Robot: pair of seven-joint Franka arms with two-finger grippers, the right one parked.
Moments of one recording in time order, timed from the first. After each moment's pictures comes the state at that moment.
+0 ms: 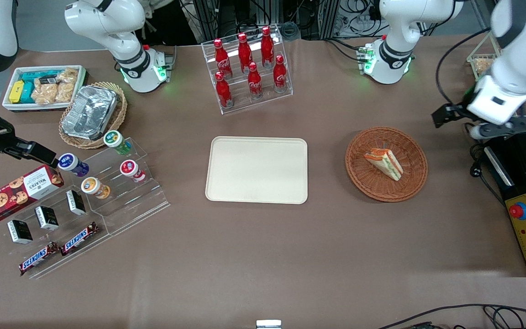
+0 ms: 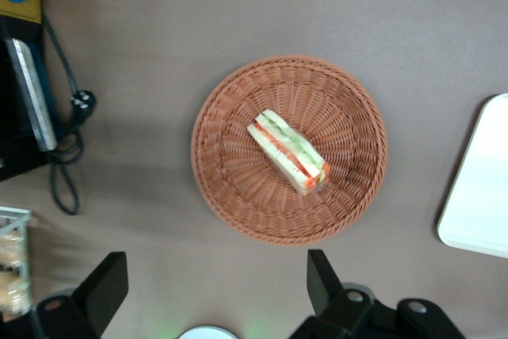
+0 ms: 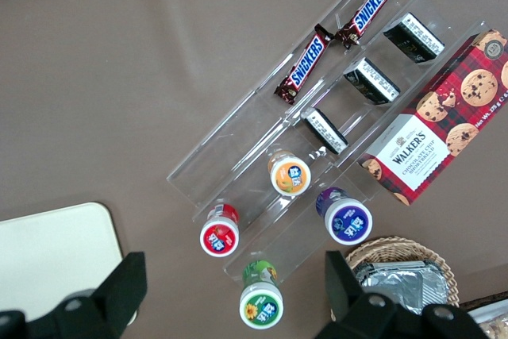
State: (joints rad) arm -0.12 -0.25 0.00 -2.10 0.04 1.78 -0.29
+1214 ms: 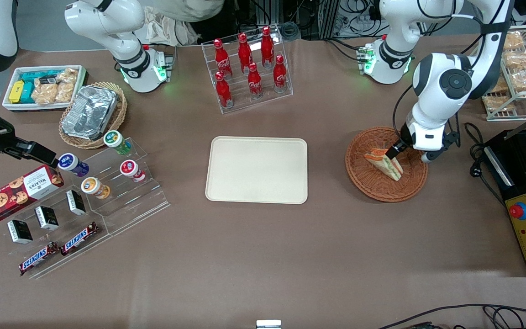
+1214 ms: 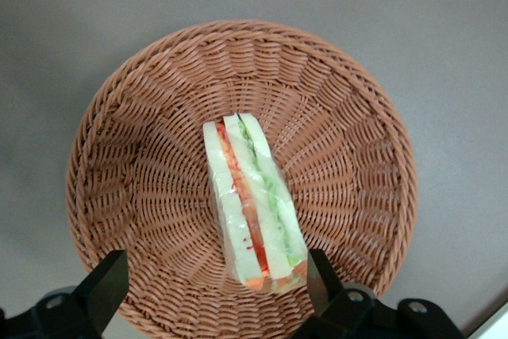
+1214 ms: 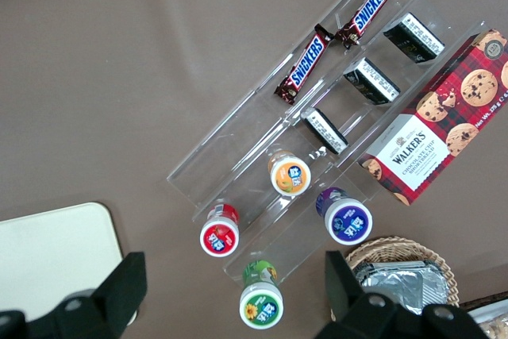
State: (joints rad) arm -0.12 -0.11 -0.07 -2.50 0.03 2.41 -0.89
